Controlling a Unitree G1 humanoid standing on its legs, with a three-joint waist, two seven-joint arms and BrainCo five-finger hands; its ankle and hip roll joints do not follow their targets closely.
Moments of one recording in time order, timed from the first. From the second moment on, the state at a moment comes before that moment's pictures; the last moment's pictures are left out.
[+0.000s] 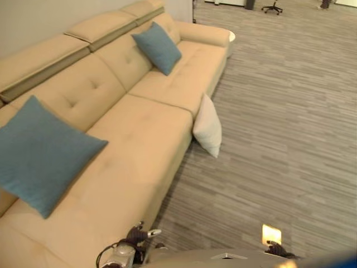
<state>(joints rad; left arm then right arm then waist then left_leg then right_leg) -0.03 0.23 -0.20 1.22 -0.13 -0.13 0.04 0.05 -0.26 0.25 1.31 -0.02 -0.09 -0.08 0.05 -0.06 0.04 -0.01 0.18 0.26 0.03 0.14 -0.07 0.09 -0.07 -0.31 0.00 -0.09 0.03</state>
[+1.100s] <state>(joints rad) -0.10 0.20 -0.23 1.24 -0.14 -0.15 0.05 -0.02 -0.29 0.25 1.29 0.05 -0.10 -0.10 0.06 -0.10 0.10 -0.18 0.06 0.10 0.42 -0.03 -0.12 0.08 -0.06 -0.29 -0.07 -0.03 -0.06</state>
